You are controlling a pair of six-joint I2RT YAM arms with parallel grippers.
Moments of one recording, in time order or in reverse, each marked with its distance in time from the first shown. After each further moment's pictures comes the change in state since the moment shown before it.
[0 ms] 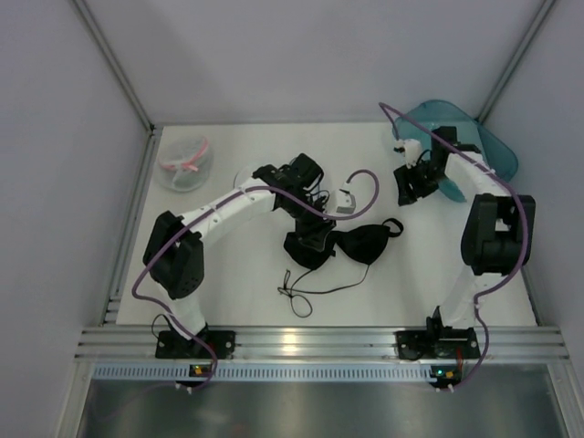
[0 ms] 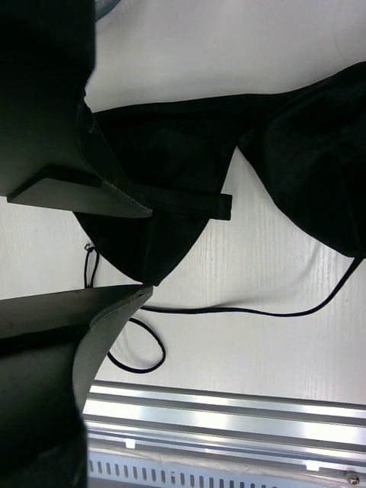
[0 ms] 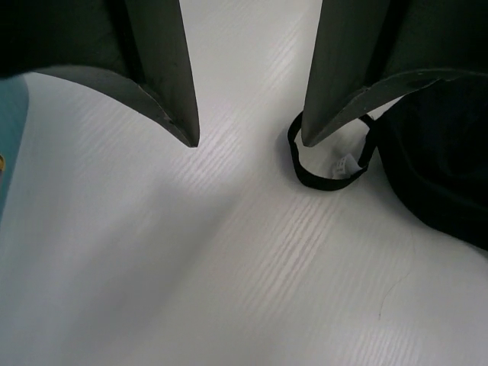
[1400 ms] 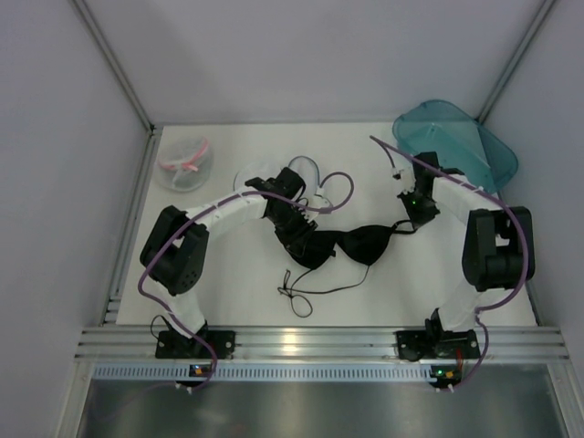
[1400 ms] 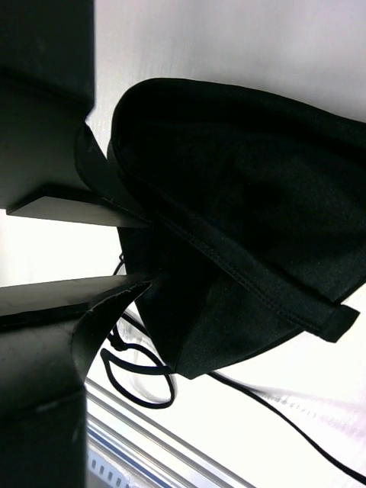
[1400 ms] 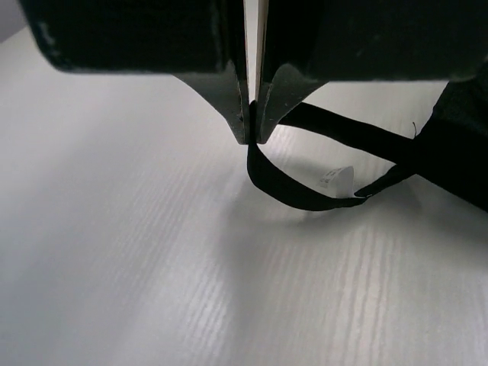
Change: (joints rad) left arm 0.097 0.009 -0.238 0.127 -0.158 -0.273; right arm 0.135 -0.097 -0.282 0.068 0.399 0.212
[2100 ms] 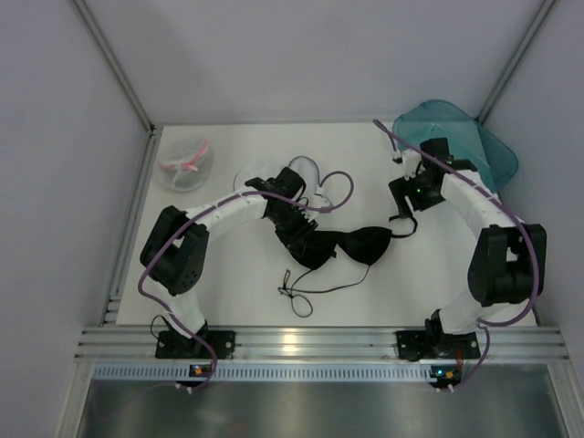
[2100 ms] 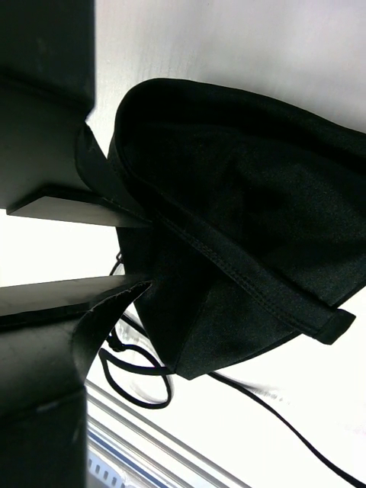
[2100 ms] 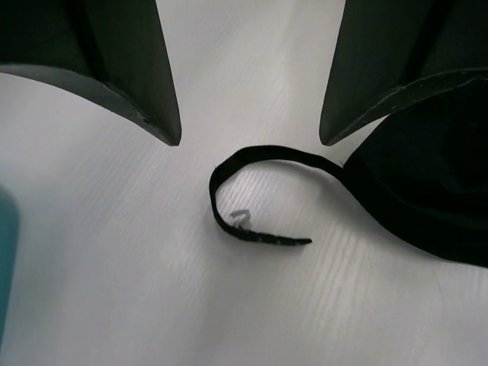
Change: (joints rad) left arm 0.000 0.000 0.000 0.010 -0.008 -0.013; right arm 0.000 -0.131 0.044 -0.040 -0.072 -0.006
